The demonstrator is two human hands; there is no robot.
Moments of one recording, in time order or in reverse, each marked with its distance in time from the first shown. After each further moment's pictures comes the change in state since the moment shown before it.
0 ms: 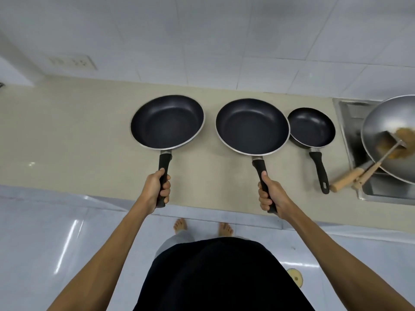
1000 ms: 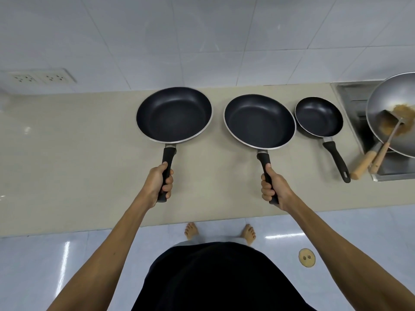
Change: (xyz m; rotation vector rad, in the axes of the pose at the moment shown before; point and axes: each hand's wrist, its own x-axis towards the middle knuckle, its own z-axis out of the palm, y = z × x) left_hand 0.081 0.089 -0.065 0.178 -0.171 -0.040; right_hand 0.035 -0.014 0.095 0.212 0.163 0.032
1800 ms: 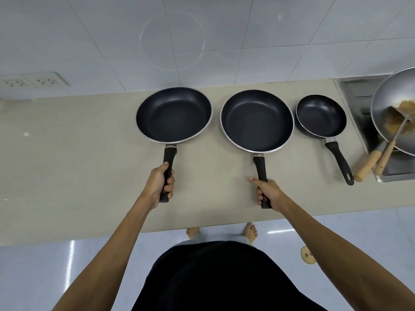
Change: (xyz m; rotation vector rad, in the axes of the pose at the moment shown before) left_hand 0.022 0.013 0.015 -0.001 0.020 -0.038; right_hand 0.031 0.006 0.010 -0.273 0.136 0.074
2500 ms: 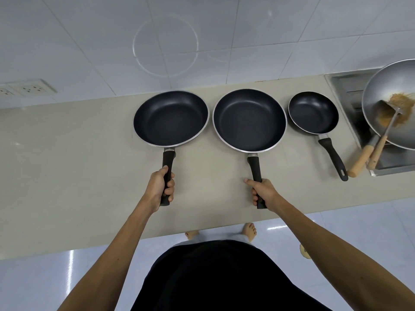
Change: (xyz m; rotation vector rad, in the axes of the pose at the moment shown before) left_hand 0.011 -0.002 0.017 0.017 -0.015 0.008; right_hand 0.003 0.001 0.002 0.003 0.033 -0.031
